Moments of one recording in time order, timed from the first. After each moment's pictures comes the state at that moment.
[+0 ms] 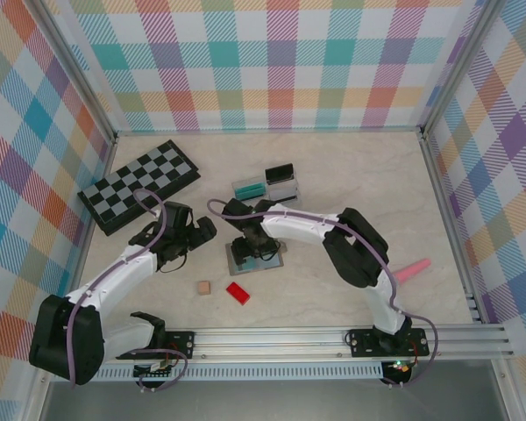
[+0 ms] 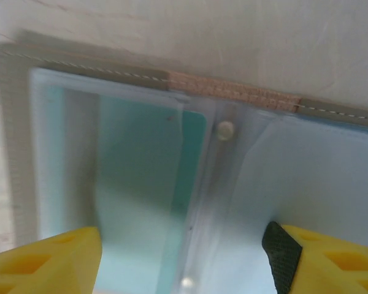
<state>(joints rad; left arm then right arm) -0.31 1.15 0.64 -0.43 -0.04 -0.79 0.97 2.11 1.58 -0.89 -0.01 0.57</state>
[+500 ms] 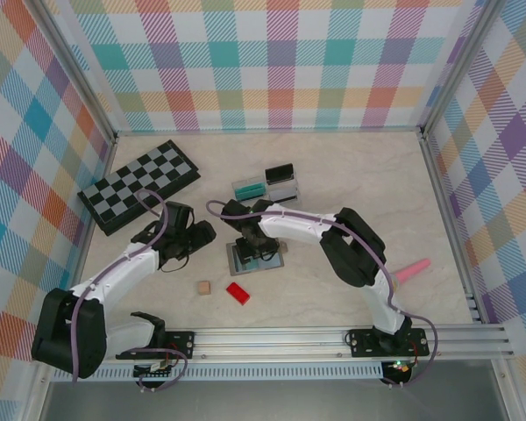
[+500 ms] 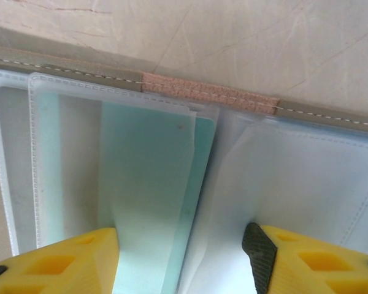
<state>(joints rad) -0.31 1.19 0.63 -0.41 0.05 -0.81 0.97 2.13 1.60 -0.92 0.03 0.58</state>
